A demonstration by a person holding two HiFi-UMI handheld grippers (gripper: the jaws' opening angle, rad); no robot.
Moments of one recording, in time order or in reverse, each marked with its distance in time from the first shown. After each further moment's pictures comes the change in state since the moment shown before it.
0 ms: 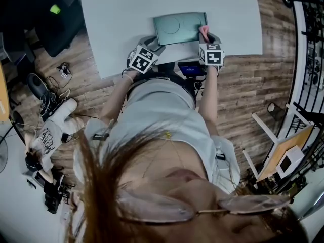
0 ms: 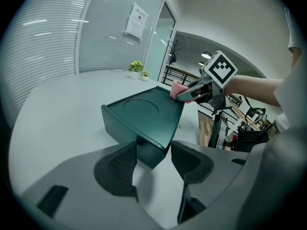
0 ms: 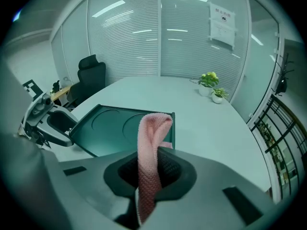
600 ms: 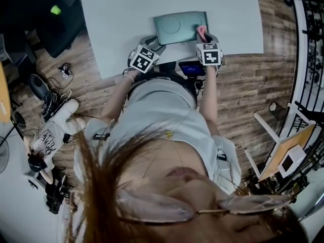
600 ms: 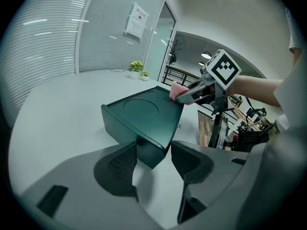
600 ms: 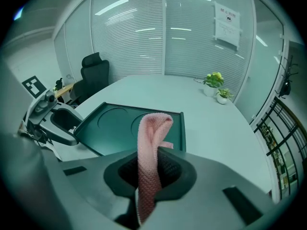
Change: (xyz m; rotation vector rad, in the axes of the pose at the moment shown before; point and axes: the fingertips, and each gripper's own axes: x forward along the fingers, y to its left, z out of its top) left arm 0.000 0.000 0.000 0.000 0.008 0.001; right arm 0.002 0.017 0.002 -0.027 0.005 0.027
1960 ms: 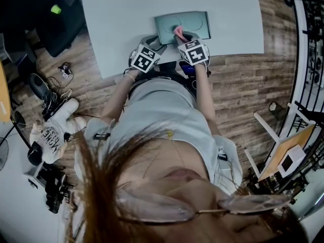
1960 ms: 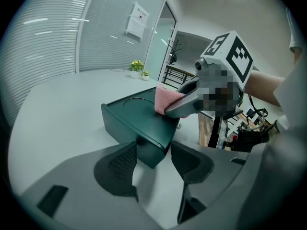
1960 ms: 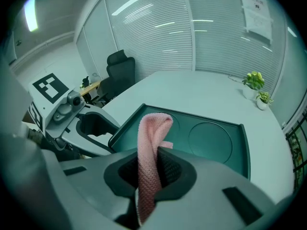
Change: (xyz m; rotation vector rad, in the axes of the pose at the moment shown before) left arm 0.000 -0.003 0.004 -0.008 -0.010 0.002; right arm 0.013 0.104 0.021 -0.121 0.053 0.280
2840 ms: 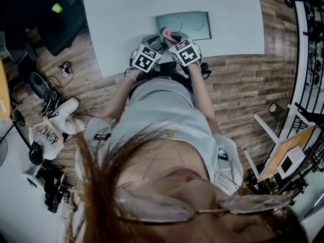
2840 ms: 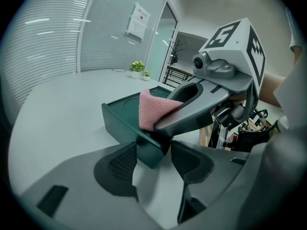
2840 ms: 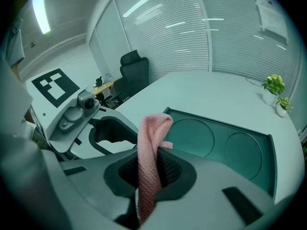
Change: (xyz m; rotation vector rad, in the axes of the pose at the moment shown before) left arm 0.001 -0.001 0.000 -0.002 -0.009 0.010; right arm 0.018 0.051 0.015 -0.073 -0.009 0.133
